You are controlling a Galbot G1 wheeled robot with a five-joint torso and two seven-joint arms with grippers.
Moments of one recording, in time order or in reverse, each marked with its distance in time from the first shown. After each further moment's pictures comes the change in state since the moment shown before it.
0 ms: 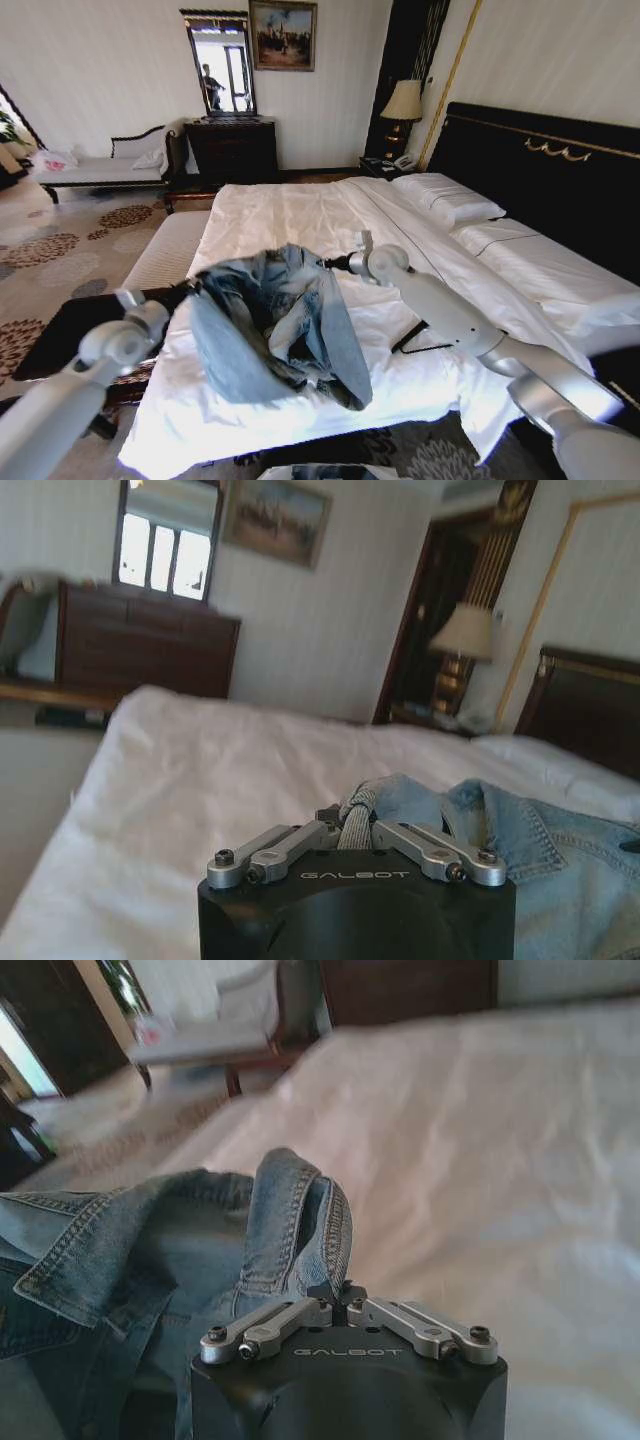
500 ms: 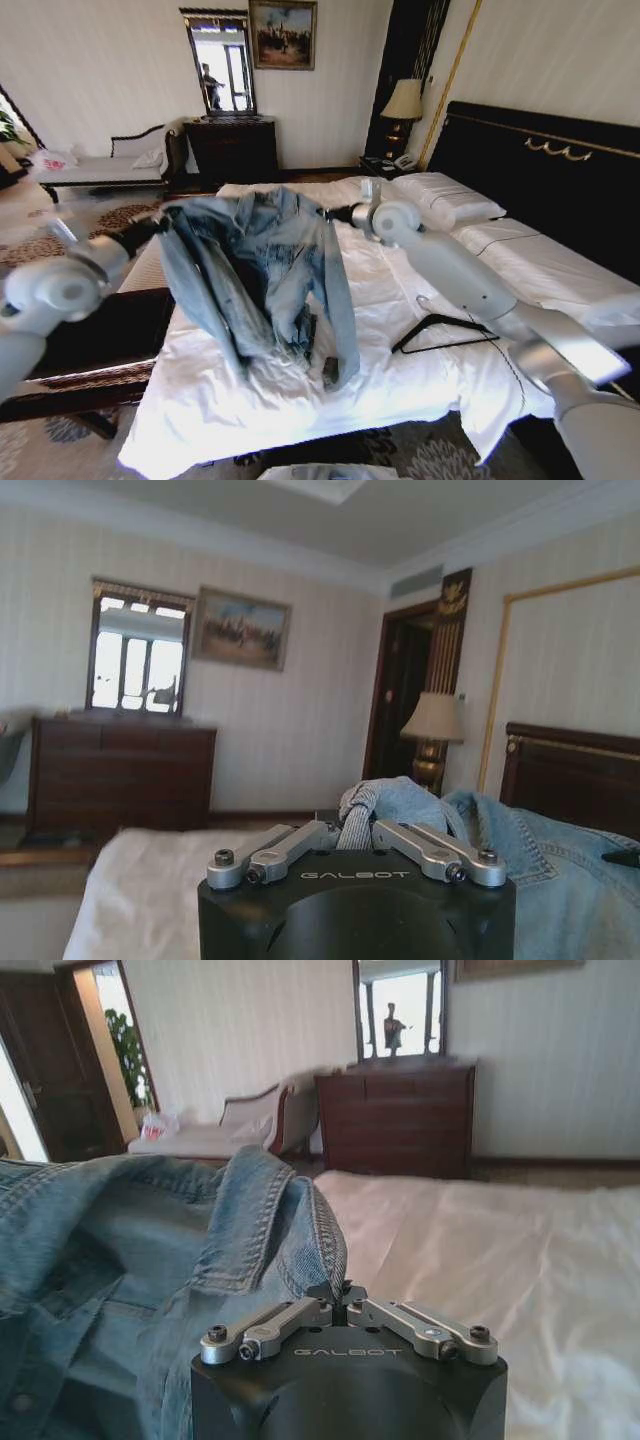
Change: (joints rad) left arm -0.243 0.274 -0.041 -0.030 -0.222 0.003 -0.040; right arm 0.235 -0.006 0.002 0.000 -0.021 0.045 0.017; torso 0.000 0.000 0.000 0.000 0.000
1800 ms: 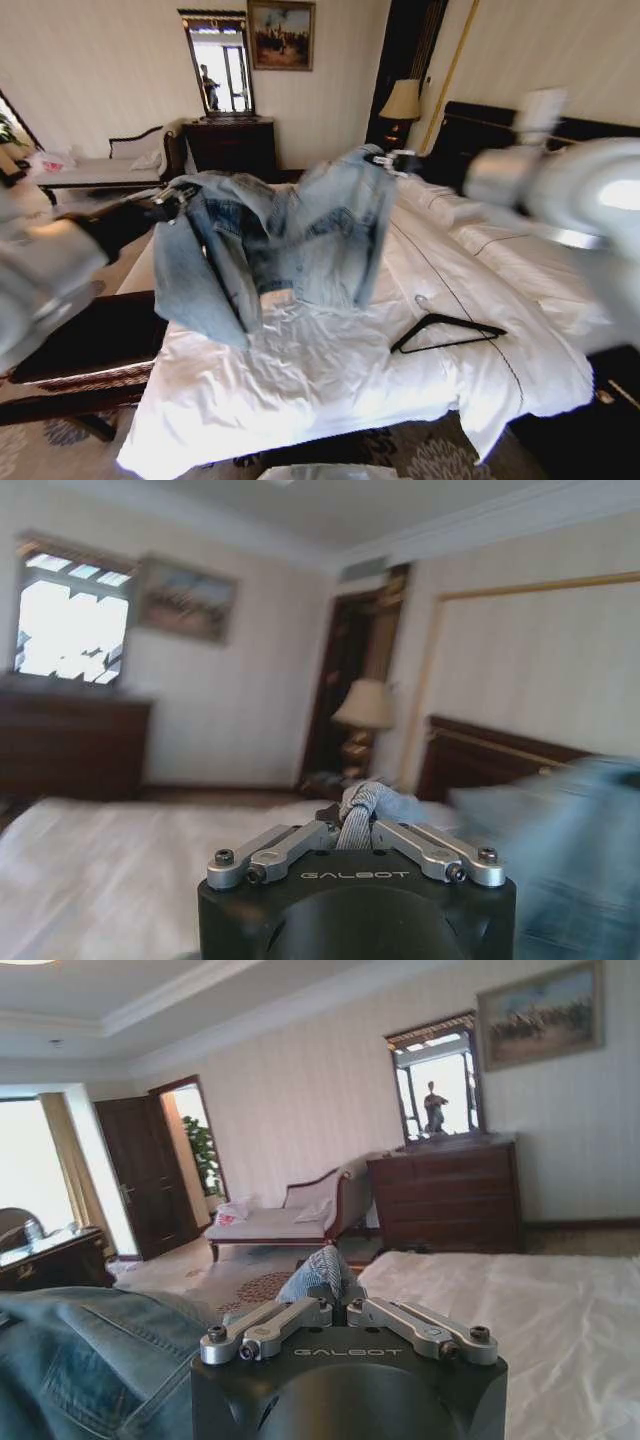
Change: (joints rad) left arm 0.283 -0.009 -0.631 -0.516 -0.587 0.258 -0.480; right arm -0.185 -0.518 0.552 0.626 0.716 -0.051 0.208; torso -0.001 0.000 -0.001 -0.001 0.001
